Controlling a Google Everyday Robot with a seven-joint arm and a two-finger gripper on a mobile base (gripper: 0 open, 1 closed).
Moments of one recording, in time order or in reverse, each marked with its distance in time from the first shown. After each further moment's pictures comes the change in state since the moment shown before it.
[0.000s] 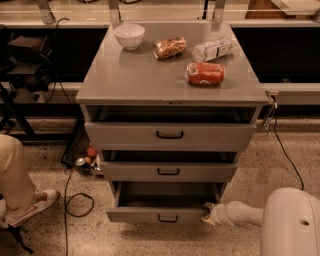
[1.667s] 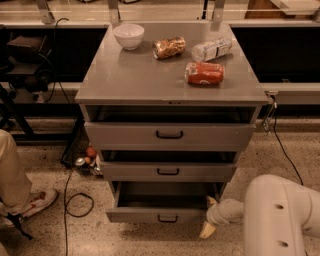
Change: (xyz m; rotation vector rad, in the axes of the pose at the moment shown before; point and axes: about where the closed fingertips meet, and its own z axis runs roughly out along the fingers) arm -0.009 0.010 0.011 -0.050 0.058 -0.079
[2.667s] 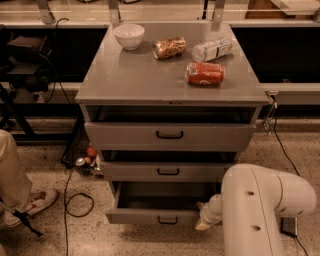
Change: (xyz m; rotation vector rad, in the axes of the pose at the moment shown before) arm -0.019 0.024 0.018 -0.126 0.061 -0.116
